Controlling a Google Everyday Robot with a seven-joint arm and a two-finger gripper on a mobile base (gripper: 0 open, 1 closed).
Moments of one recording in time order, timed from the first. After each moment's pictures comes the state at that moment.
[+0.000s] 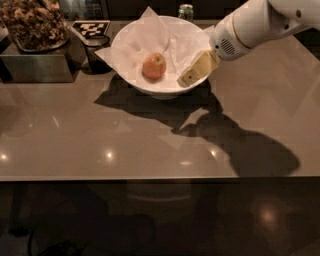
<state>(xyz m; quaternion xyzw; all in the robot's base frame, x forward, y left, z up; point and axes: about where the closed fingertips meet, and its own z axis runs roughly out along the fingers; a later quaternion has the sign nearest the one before) 0.635 -0.106 0.951 -0.46 0.80 0.09 0.38</state>
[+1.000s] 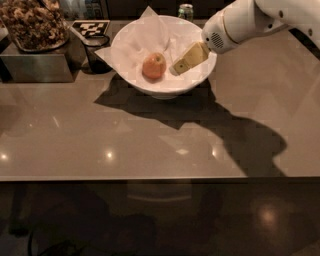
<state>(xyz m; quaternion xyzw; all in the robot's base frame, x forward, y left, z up) 0.680 -0.100 0.951 -0.43 0.80 0.11 0.41</state>
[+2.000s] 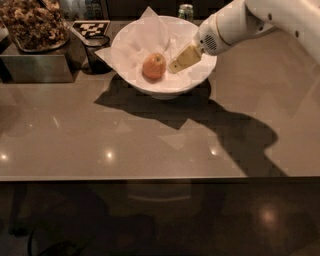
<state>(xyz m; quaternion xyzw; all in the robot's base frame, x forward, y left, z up) 0.691 -0.087 0.940 -0.44 0.79 0.12 0.41</state>
